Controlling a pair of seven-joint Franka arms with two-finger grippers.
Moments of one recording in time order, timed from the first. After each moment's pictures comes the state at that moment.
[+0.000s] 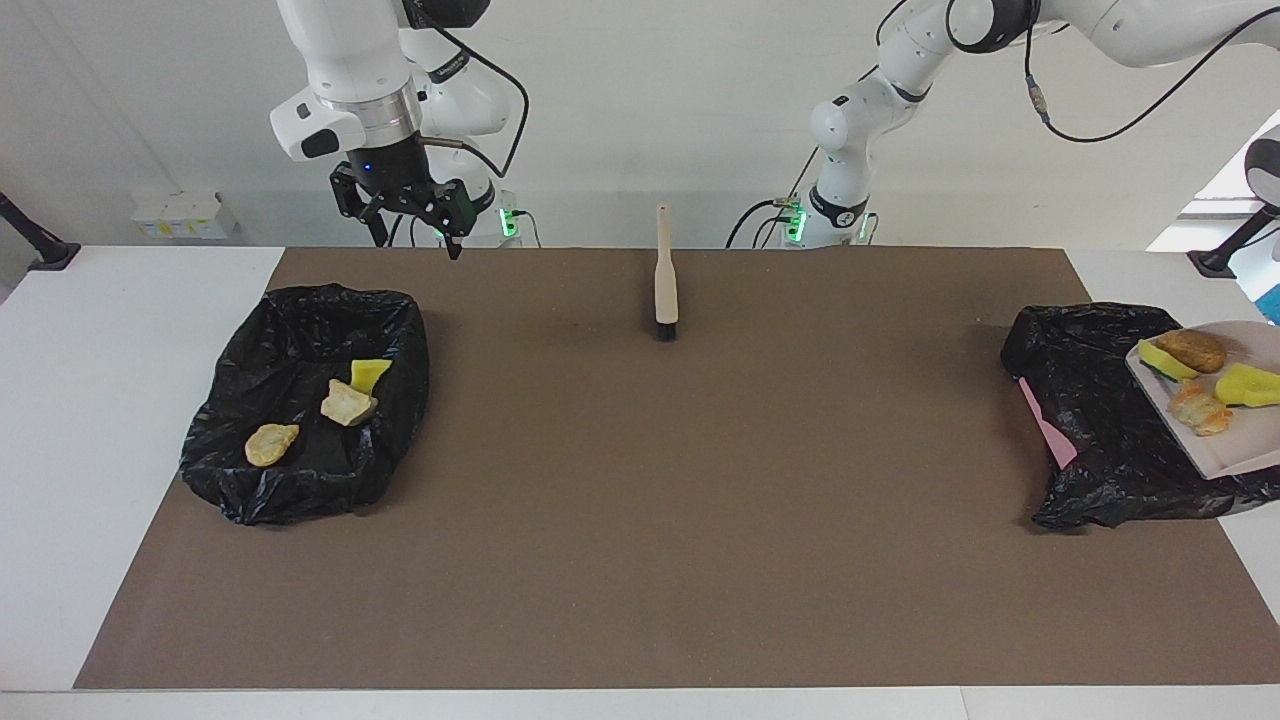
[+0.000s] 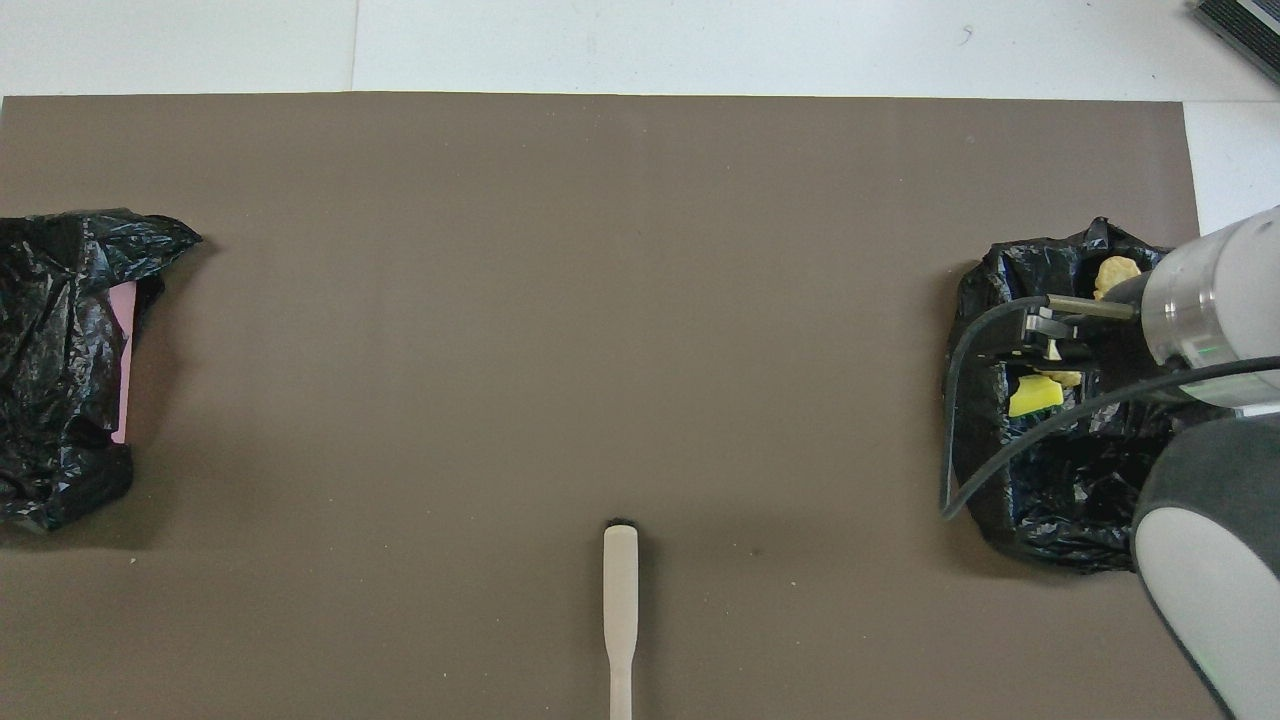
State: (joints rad) left arm 0.50 0.32 -0.09 -1.47 0.71 2.15 1.77; right arm -0.10 -0.06 0.27 -1.60 -0.01 1.55 0.40
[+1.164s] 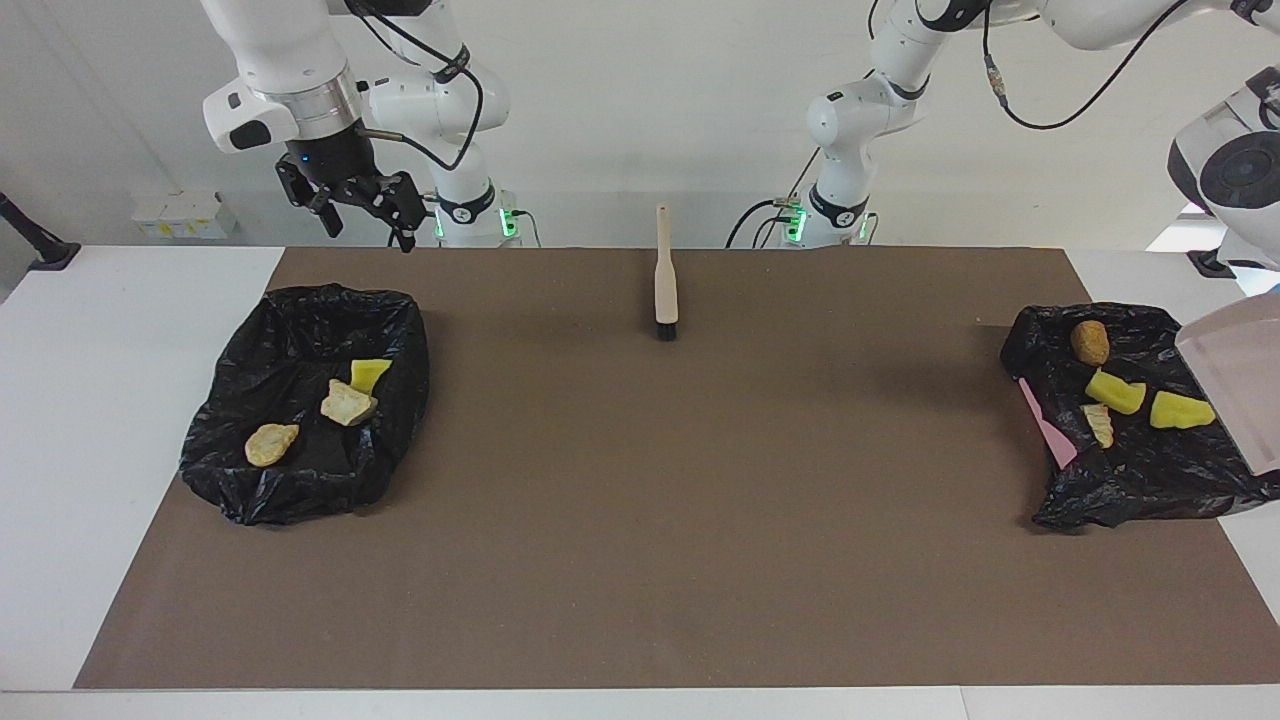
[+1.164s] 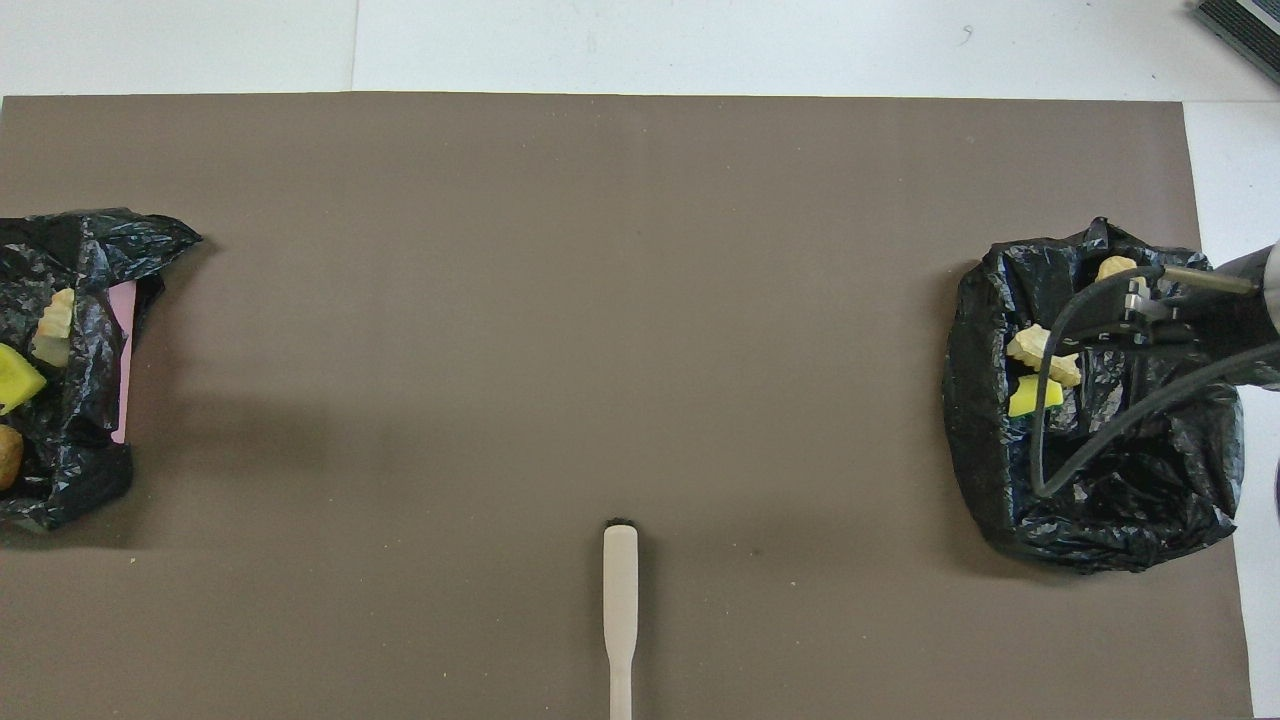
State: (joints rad) left arm 0.30 0.22 -0.10 -1.53 1.16 1.94 1.51; right arm 0.10 -0.03 -0.01 -1.53 -0.02 1.48 0.36
